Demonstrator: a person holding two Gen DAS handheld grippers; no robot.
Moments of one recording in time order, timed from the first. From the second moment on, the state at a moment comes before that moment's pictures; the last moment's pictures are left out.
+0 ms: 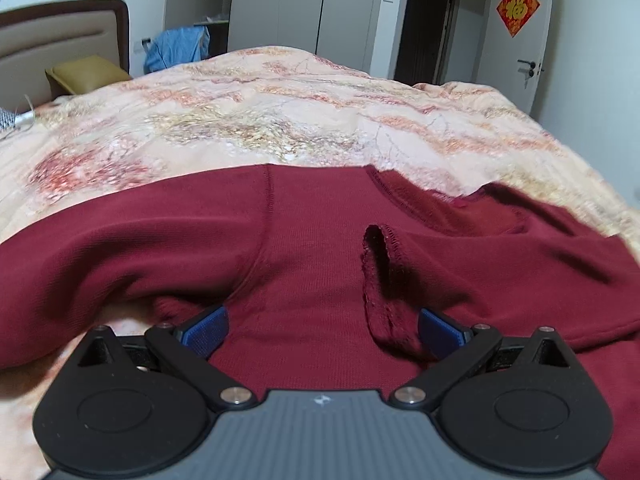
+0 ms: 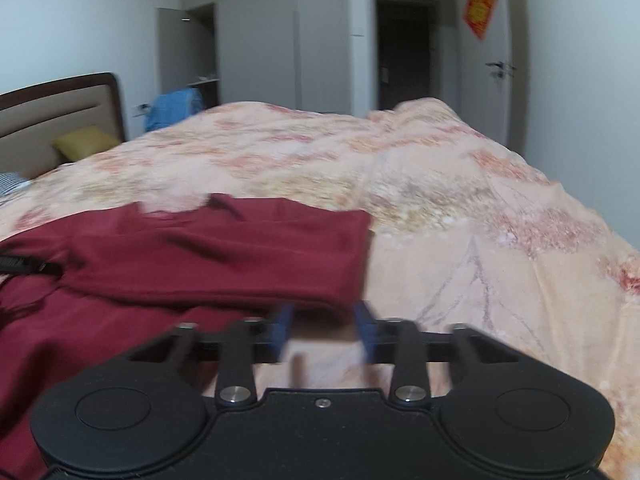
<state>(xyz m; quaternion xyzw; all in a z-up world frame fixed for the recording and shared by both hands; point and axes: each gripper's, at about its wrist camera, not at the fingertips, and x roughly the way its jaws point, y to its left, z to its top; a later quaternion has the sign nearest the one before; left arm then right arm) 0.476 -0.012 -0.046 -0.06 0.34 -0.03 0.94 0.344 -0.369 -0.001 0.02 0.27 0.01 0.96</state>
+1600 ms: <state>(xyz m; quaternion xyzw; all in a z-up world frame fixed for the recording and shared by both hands) 0.091 0.072 -0.002 -0.17 0.34 -0.09 0.92 0.022 -0.315 0.043 0.06 0.30 0.03 0.95</state>
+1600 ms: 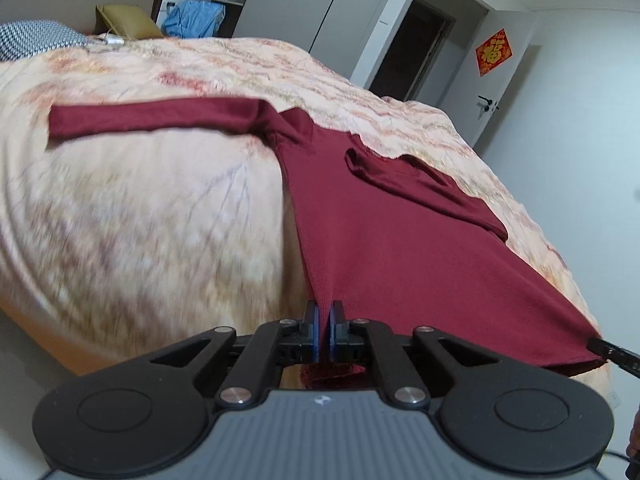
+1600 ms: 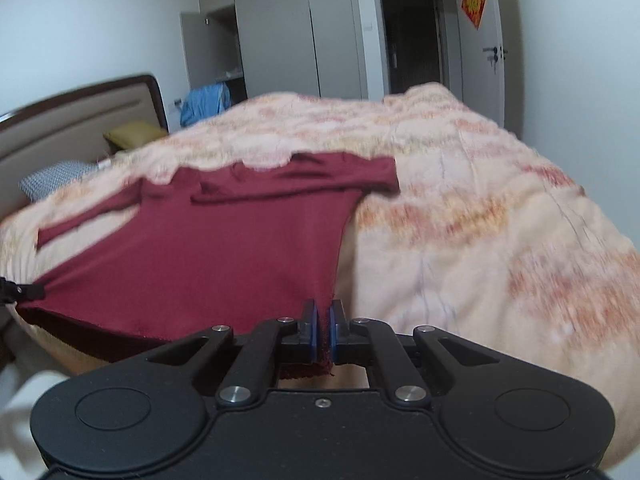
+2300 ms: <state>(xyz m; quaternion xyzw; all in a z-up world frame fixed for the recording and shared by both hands) 0.180 0.154 -0.018 -0.22 0.31 0.06 0.92 0.128 -0.255 0.010 0.01 0.27 0.09 0.96</state>
